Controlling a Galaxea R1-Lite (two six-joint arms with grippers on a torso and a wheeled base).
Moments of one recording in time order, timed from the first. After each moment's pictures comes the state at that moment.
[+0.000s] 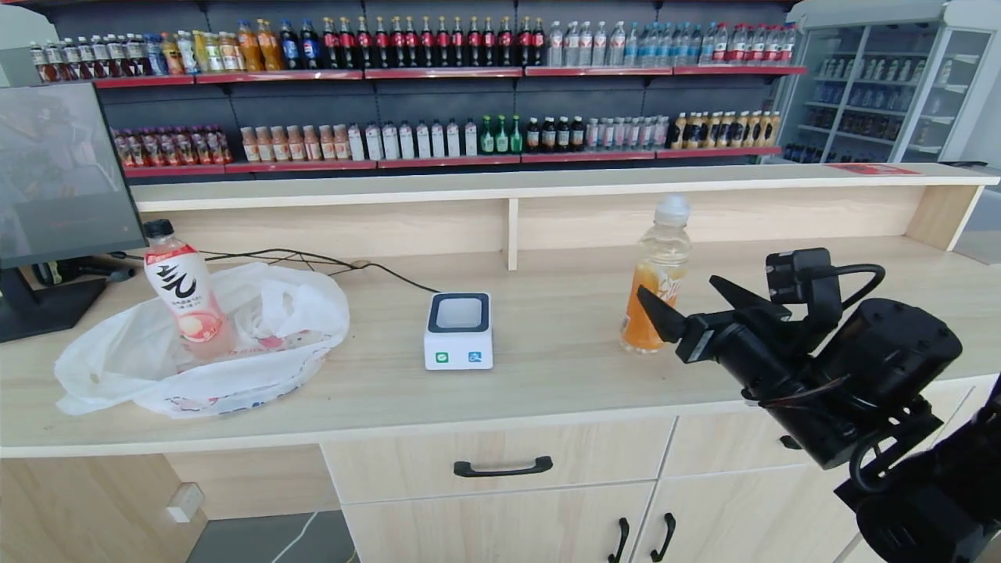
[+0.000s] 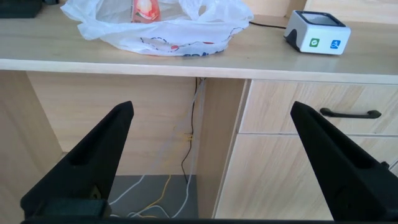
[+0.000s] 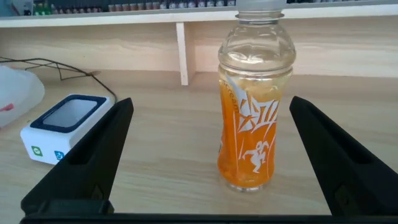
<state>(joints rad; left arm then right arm) 0.00 0.00 0.00 0.00 0.00 0.00 0.41 1.90 -0.49 -1.57 -0.13 0.02</state>
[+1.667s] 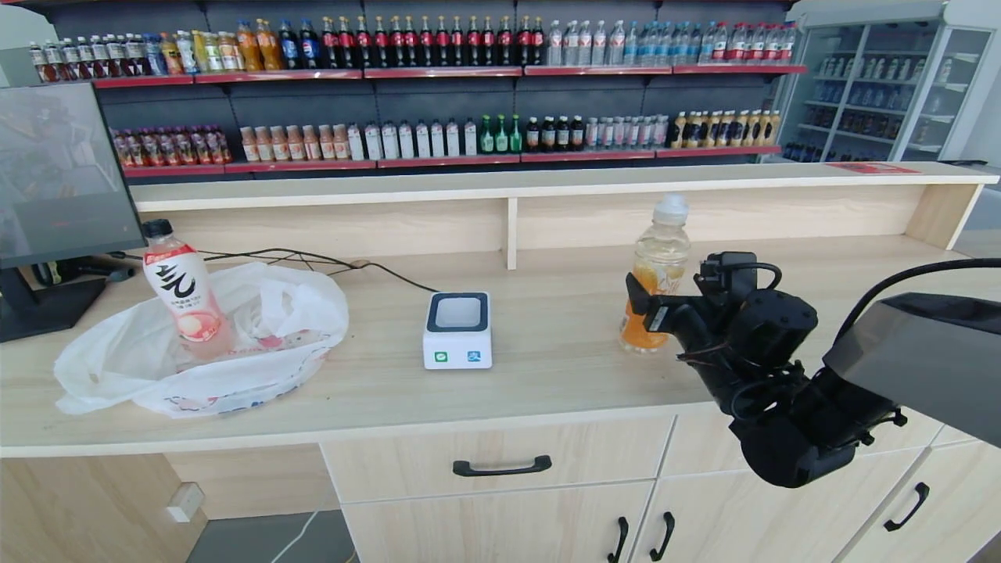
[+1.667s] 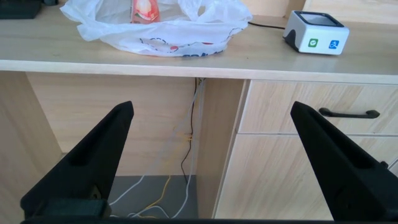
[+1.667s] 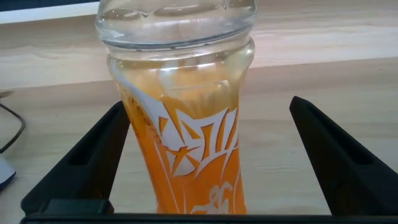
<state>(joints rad) 0.00 0.00 0.00 0.00 0.00 0.00 0.33 2.23 -0.85 -1.57 -0.25 0.03</state>
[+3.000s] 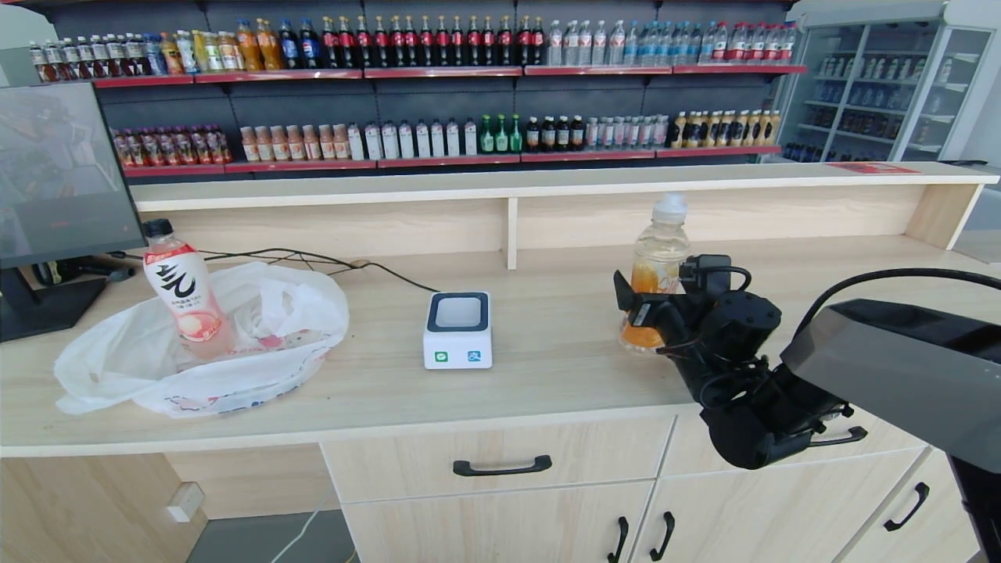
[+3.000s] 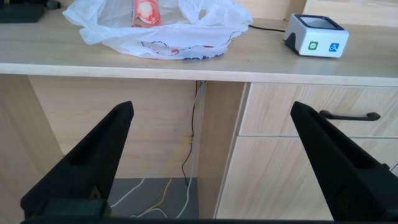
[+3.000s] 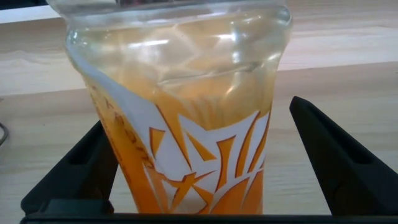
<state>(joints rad) 0.00 0.00 0.00 -0.01 0.00 0.00 0.31 2.35 -1.00 -1.57 -0.25 0.02</state>
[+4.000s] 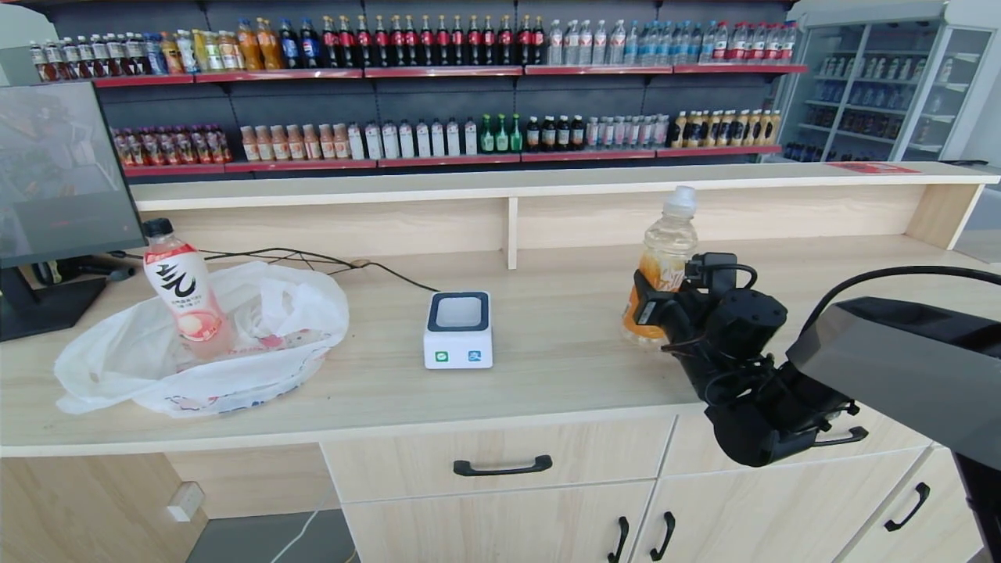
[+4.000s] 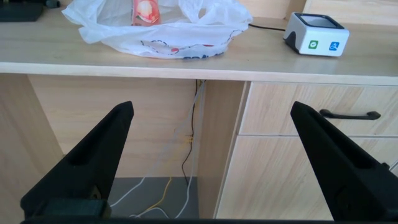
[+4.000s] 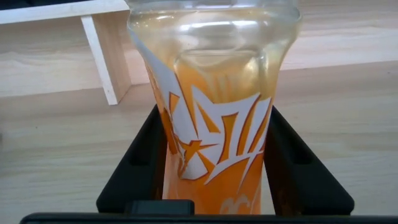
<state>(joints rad) 0.00 0.00 0.00 -0.01 0.00 0.00 0.30 2.34 -1.00 -1.57 -0.25 0.02</state>
